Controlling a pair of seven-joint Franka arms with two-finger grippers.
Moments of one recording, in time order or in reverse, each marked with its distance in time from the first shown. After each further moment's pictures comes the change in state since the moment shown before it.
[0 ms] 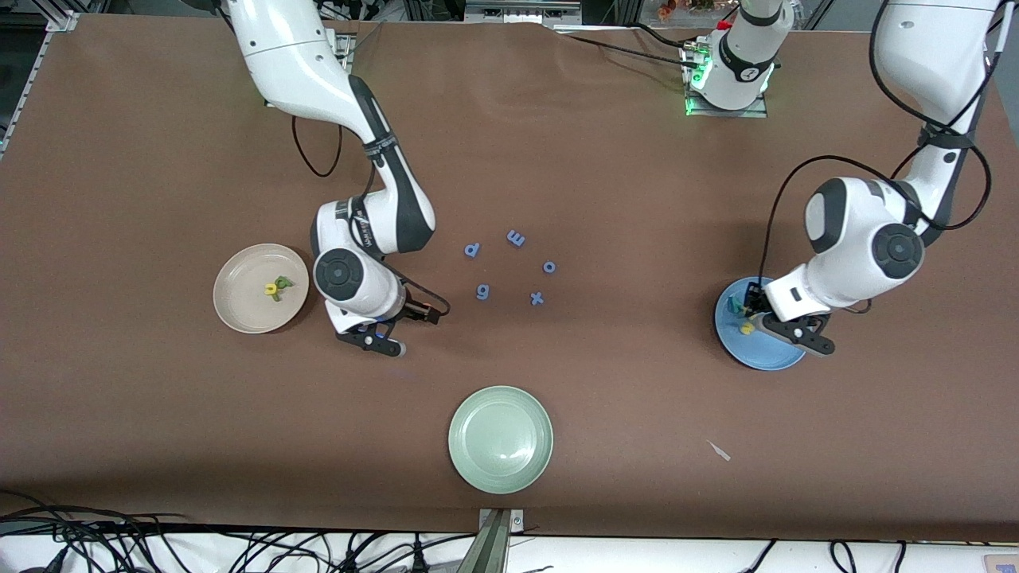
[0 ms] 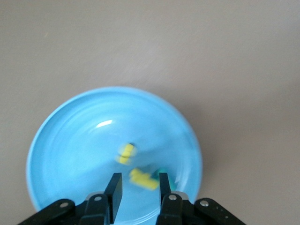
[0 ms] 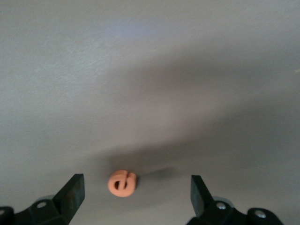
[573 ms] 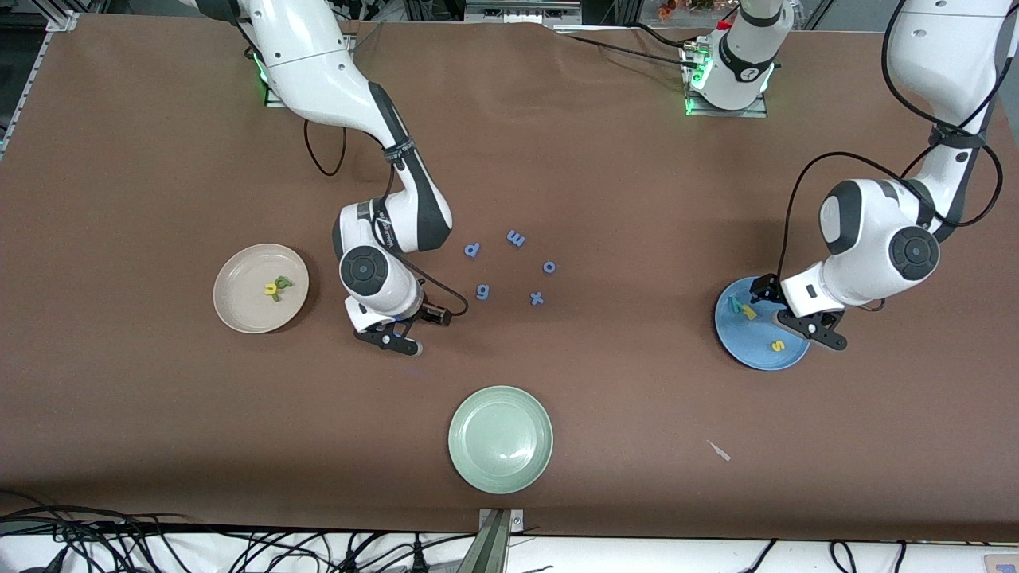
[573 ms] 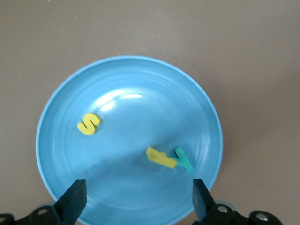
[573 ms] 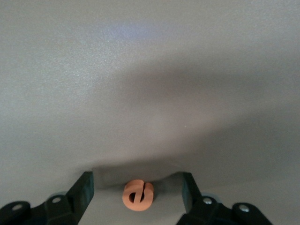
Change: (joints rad) left arm 0.007 -0.029 0.018 -0.051 0.000 0.000 0.040; right arm 0.020 0.036 0.005 0.008 0.009 0.058 0.012
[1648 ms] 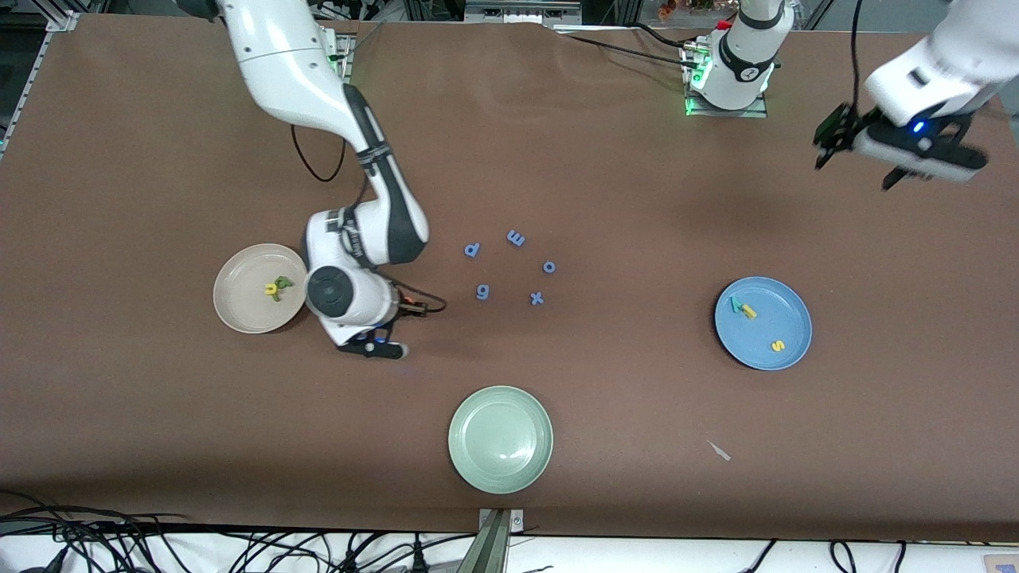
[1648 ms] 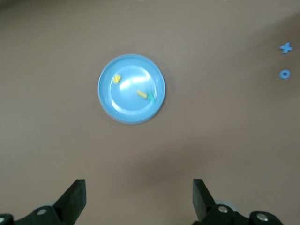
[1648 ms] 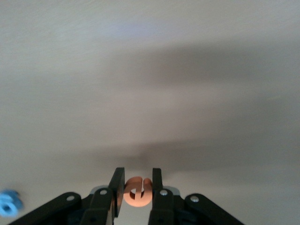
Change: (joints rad) left arm -0.041 -0.697 -0.032 0.095 0.000 -0.711 -0.215; right arm -0.101 -0.046 -0.051 0.061 0.015 -0.286 -0.328
